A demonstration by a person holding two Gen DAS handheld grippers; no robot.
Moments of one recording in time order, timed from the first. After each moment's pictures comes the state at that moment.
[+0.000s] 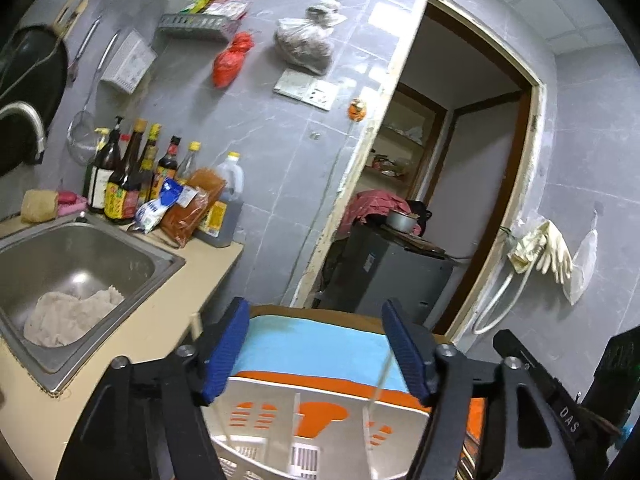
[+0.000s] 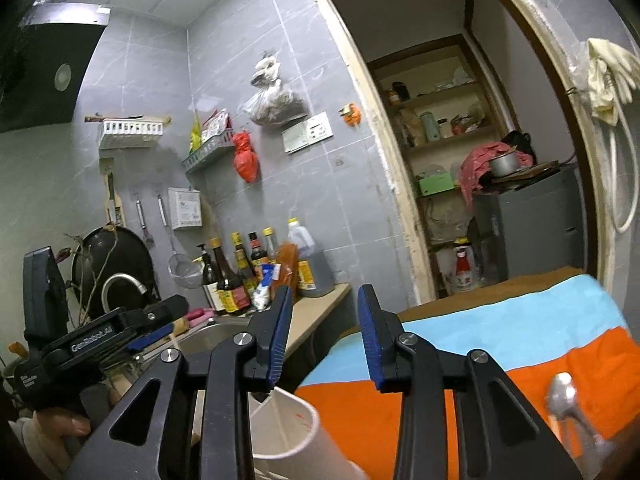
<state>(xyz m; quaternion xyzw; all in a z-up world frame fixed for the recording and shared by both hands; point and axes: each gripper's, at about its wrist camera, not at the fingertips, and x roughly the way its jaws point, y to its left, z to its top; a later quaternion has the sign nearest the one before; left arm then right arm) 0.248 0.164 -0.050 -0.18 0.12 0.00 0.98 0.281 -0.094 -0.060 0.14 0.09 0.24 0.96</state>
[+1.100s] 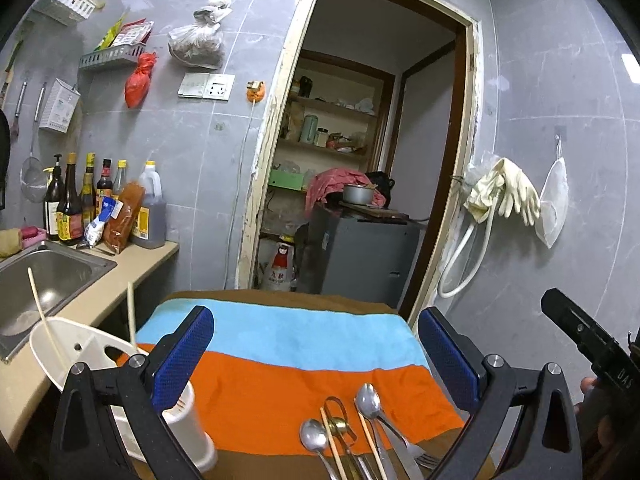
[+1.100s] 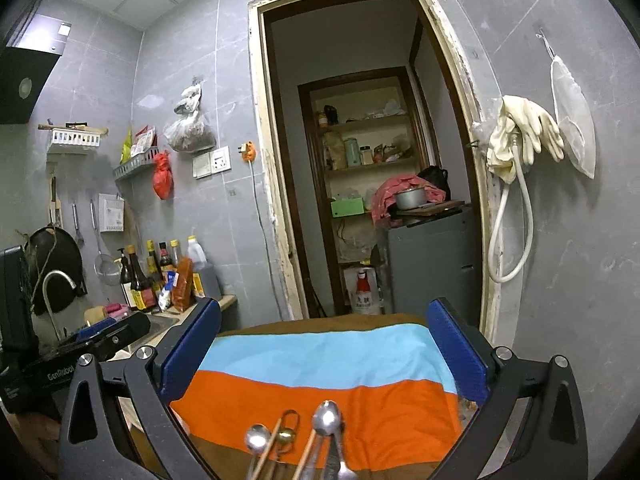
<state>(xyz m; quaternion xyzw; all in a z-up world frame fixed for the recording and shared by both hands) 0.247 -0.045 -0.037 -0.10 0.14 -0.02 0.99 0.256 -0.310 -0.003 0.08 0.09 0.12 0.99</state>
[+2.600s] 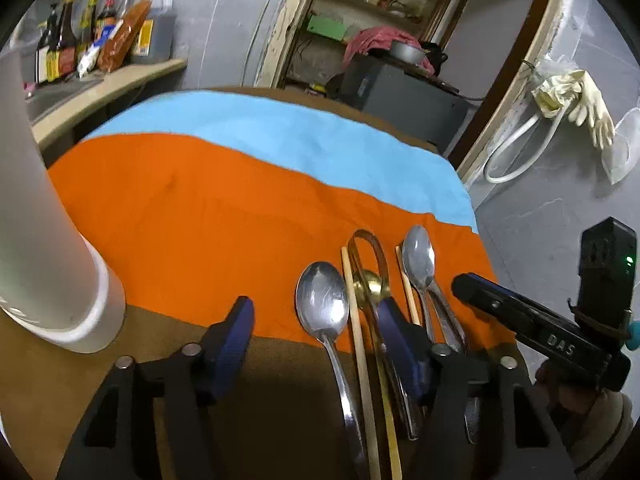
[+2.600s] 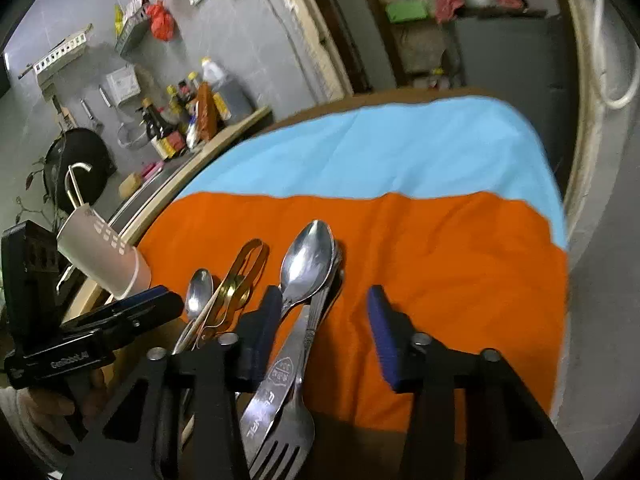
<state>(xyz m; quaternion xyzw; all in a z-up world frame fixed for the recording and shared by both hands) 0.328 -0.068 -0.188 -0.18 0.40 -0.01 0.90 0.412 -0.295 -0.216 0.09 0.42 0.30 0.86</state>
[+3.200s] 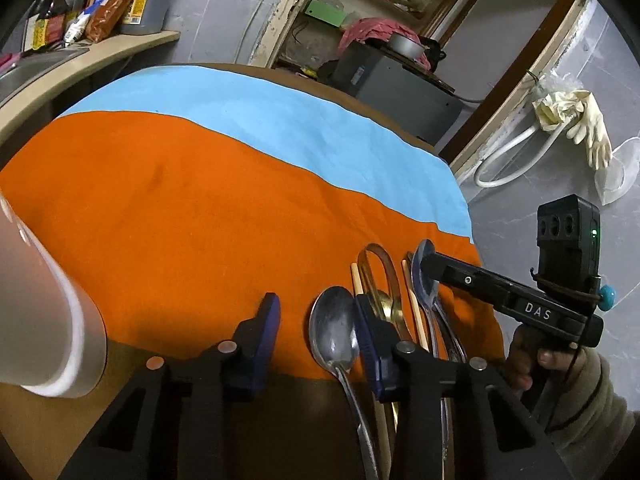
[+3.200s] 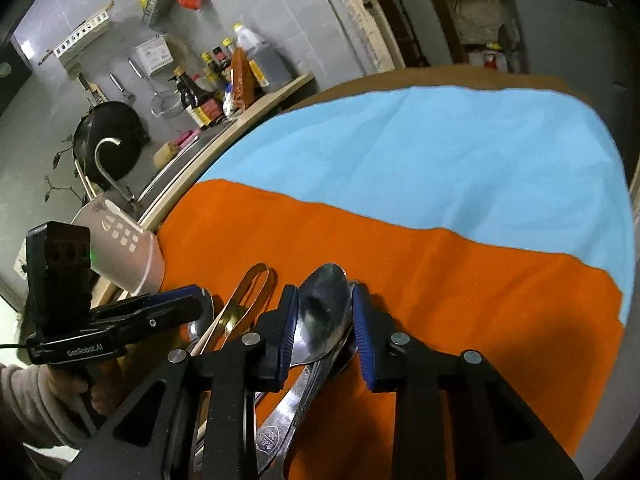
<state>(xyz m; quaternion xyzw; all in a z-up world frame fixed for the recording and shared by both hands) 0.355 -0.047 -0.202 -0.22 0.42 -0.04 0.88 0.470 -0.269 -0.228 0.07 0.45 0.39 0.80</state>
